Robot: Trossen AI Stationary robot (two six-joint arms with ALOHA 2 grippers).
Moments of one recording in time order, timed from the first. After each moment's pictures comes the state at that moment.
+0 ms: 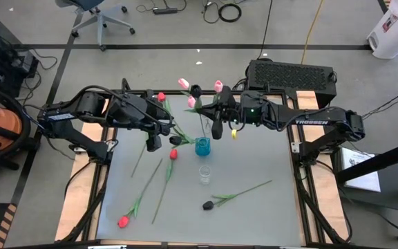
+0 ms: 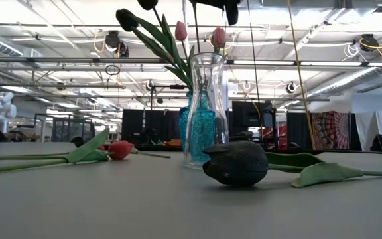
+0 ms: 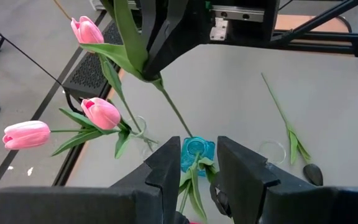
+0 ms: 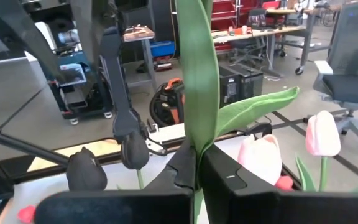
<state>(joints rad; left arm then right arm) -0.10 1.41 1.87 -1.13 -0.29 -0.12 -0.13 1.43 1.24 0.09 0.08 0.16</state>
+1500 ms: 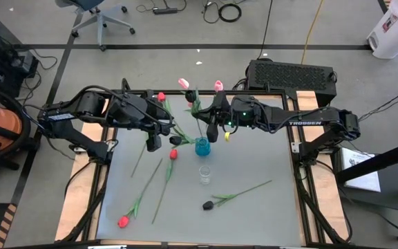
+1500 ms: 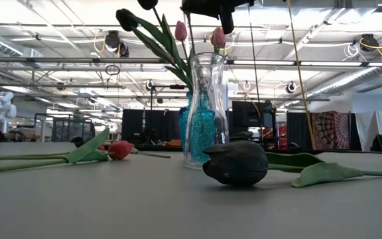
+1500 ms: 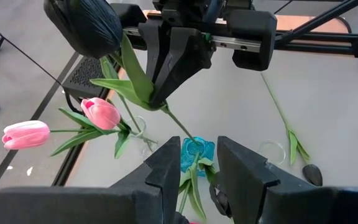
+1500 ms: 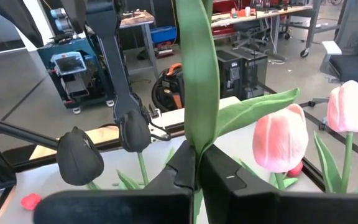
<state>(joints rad) -0.10 1.41 1.87 -1.13 -0.29 -0.12 -0.12 1.48 1.24 0.09 0.08 0.19</state>
